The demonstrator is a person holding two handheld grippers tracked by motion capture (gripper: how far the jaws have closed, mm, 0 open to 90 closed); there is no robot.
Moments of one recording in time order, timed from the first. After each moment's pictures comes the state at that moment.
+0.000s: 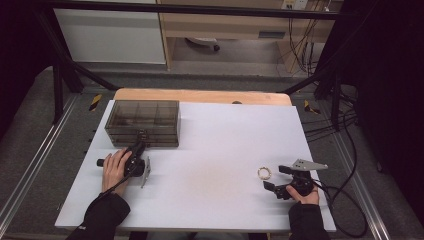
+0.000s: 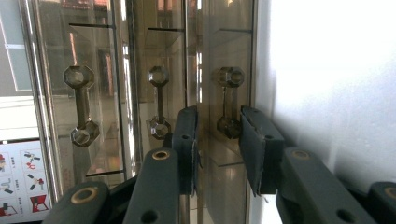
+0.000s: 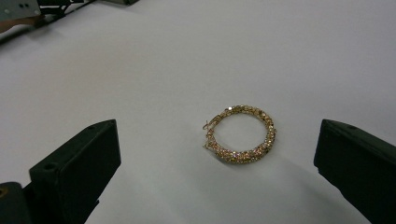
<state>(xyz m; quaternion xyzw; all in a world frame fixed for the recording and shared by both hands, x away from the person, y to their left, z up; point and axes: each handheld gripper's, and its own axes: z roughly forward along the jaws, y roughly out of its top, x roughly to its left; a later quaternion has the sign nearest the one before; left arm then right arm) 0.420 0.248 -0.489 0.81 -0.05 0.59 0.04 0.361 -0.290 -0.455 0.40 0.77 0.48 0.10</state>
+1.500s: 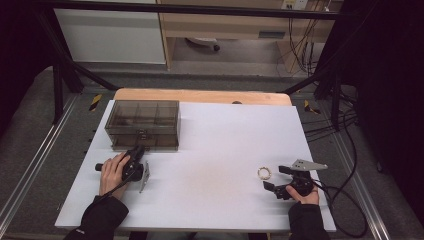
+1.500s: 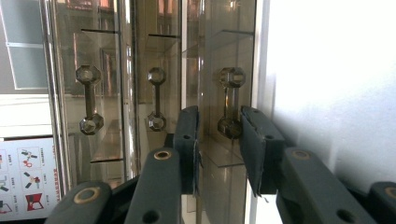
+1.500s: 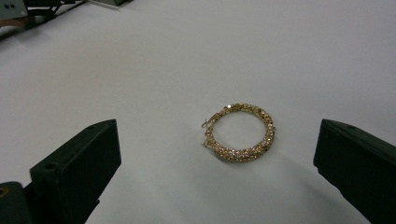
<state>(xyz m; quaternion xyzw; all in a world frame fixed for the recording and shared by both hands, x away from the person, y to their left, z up) 0.405 0.249 -0.490 0.81 -0.05 0.59 0.06 0.361 -0.289 -0.456 0.40 0.78 0.48 0.10</state>
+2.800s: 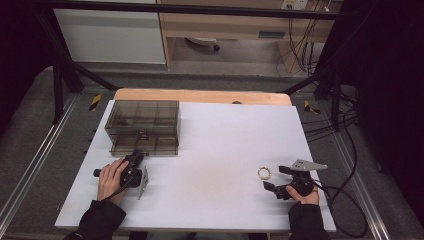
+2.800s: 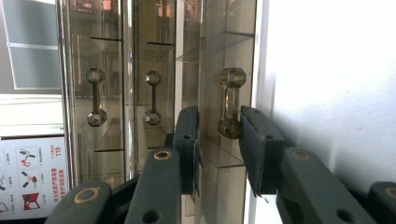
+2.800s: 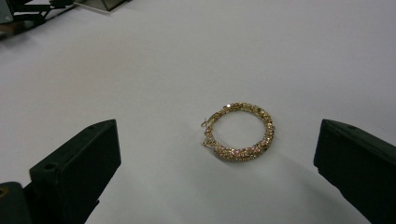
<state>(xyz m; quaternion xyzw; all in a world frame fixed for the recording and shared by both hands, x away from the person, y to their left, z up) 0.385 0.250 -0.490 0.81 -0.04 0.59 0.07 0.361 -0.289 -0.456 0.40 0.78 0.48 0.11</state>
